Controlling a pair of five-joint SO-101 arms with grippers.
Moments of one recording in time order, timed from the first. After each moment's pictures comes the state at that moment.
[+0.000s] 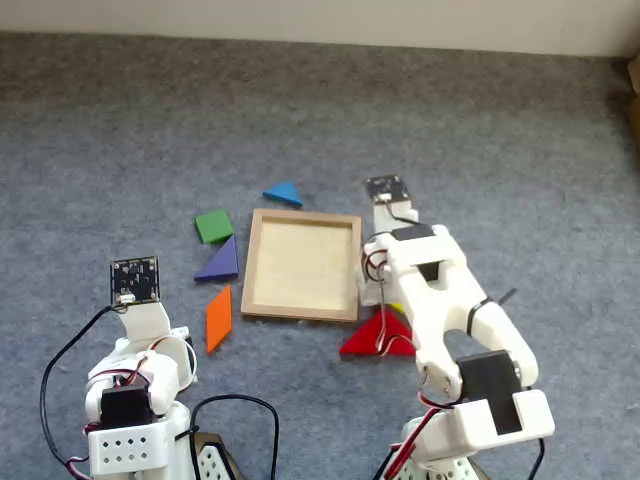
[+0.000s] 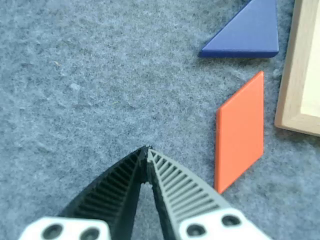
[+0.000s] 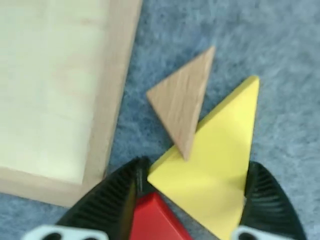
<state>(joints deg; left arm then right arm) -13.8 -101.2 96.0 73.4 7.6 -16.4 -0.6 38.3 51.9 2.9</state>
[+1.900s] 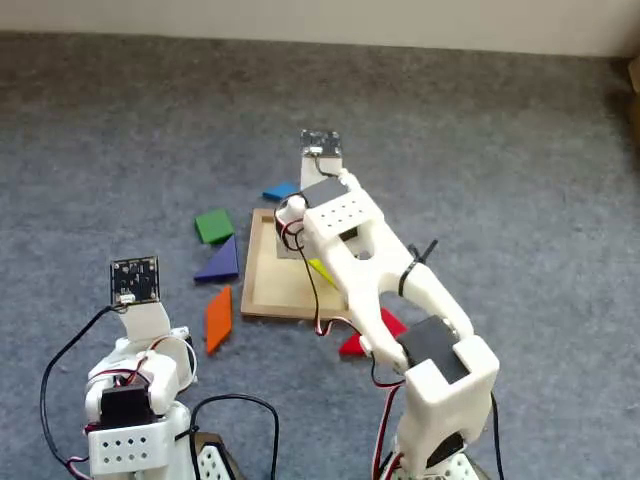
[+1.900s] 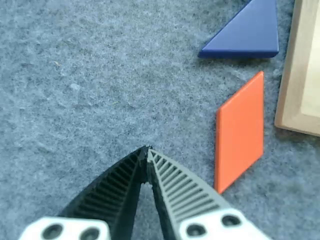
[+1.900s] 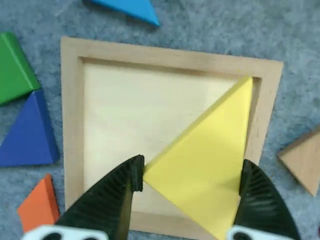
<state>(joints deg) -13.8 -101.2 96.0 73.4 7.6 -33.9 14.4 4.3 65.5 -23.9</state>
